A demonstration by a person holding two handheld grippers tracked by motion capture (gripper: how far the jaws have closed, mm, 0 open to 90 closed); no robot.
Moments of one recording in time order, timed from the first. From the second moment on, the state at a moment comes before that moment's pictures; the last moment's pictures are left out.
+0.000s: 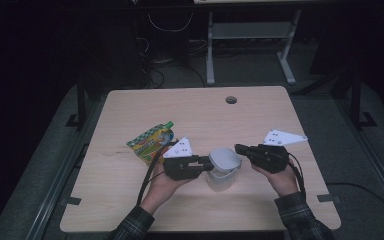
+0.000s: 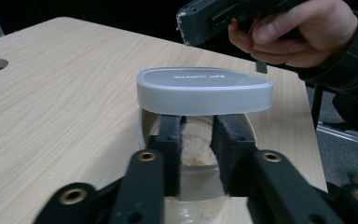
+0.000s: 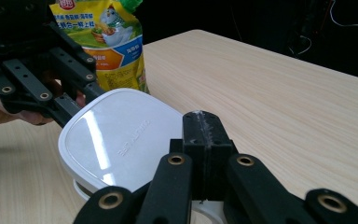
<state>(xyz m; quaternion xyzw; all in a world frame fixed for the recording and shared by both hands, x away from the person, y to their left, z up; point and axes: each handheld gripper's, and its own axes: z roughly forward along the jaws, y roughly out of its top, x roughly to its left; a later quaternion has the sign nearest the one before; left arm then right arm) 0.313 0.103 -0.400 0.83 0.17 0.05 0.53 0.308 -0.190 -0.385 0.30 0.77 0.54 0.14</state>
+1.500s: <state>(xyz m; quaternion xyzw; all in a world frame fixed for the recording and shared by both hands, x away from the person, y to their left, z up) 0.318 0.097 -0.382 0.82 0.14 0.03 0.55 0.315 -0.192 -0.401 0.31 0.79 0.51 0.13</state>
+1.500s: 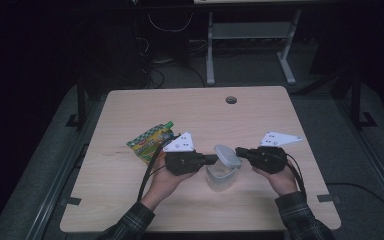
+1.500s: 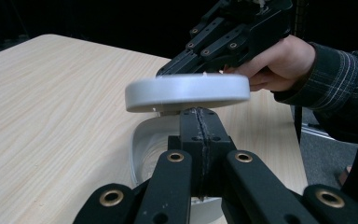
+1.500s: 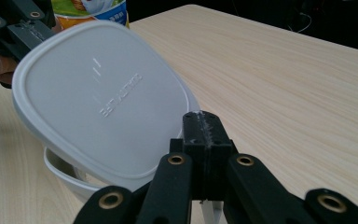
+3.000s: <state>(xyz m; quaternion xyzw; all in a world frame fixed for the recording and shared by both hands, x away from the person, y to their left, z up) 0.330 0.071 -0.367 0.82 0.13 0.04 0.56 0.317 -0.193 -0.410 0.31 0.80 0.49 0.13</state>
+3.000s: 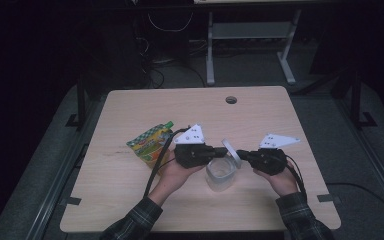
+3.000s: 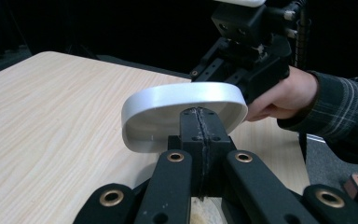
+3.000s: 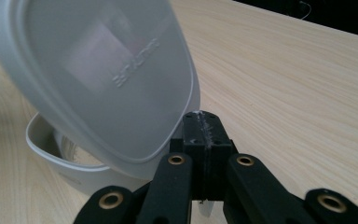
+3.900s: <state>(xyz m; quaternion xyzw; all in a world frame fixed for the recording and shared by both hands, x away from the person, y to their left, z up) 0.324 0.095 -0.367 0.83 0.15 0.03 0.54 0.299 -0.228 -0.415 0.35 0.78 0.50 0.14</state>
